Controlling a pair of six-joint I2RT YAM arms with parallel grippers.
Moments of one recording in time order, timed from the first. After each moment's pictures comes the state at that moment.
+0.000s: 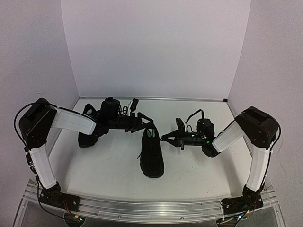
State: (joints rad) left arm -0.69 1.83 1.02 0.49 0.59 -0.77; right arm 0.59 1.97 0.73 1.06 -0.78 1.25
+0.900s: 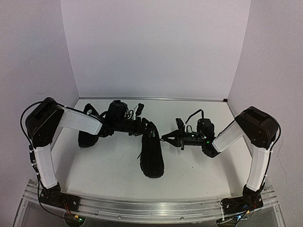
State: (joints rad) left arm -0.73 1.91 1.10 0.38 0.55 -0.73; right arm 0.59 1.97 0.73 1.06 -0.78 1.25
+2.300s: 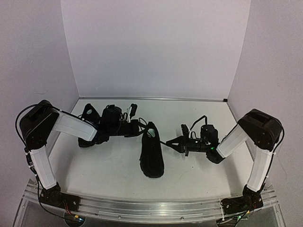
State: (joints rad) left arm -0.74 1.83 0.94 0.54 0.39 -0.71; right arm 0.59 1.91 0.60 1.07 -0.68 1.24
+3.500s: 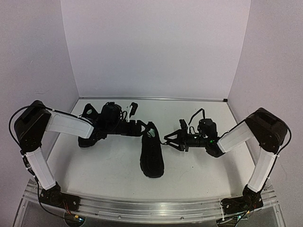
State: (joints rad) left arm -0.74 1.77 0.96 0.38 0.36 -0.55; right arm 0.59 1.86 0.66 0.90 -0.69 1.14
